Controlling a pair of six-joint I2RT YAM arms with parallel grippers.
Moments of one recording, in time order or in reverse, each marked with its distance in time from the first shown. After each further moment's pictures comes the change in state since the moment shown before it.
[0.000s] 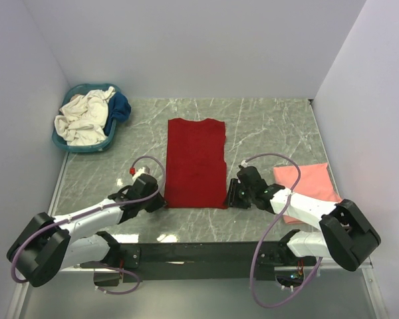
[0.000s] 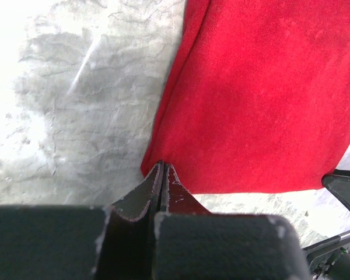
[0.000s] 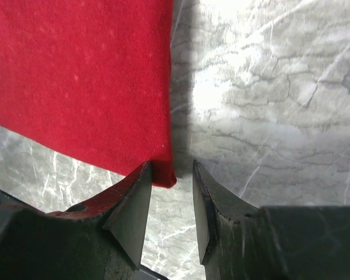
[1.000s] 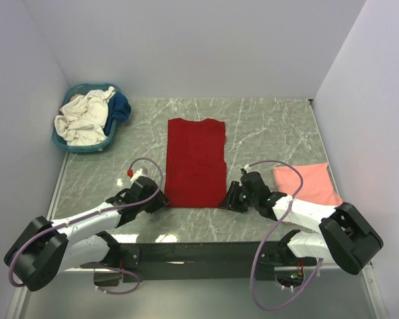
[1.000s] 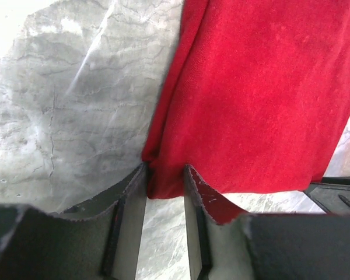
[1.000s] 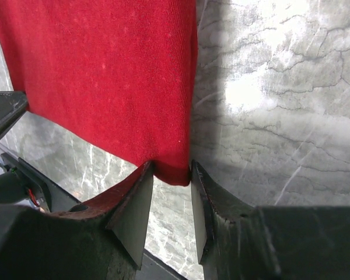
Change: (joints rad) left arm 0.000 -0.046 -0.050 0.053 -0.004 -0.034; right arm 0.000 -0.034 -0.126 0.213 -0.096 0.141
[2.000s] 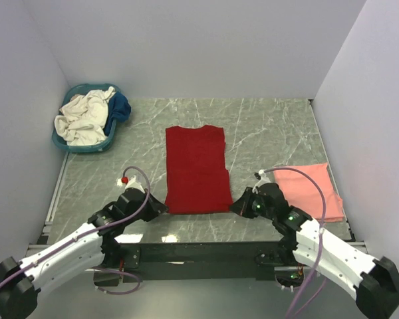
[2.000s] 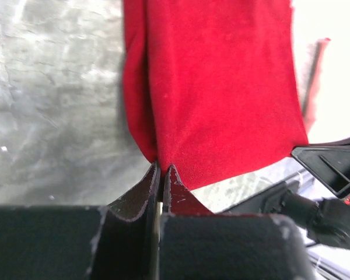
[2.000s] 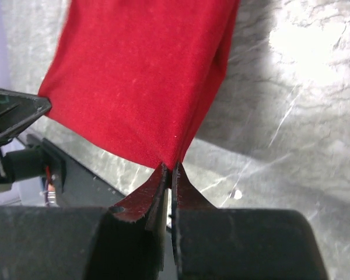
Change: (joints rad) left arm -0.060 -0.406 -0.097 -0.140 0.067 -0.046; right arm 0.003 -0.511 -0.108 -0.218 0.036 -0.033
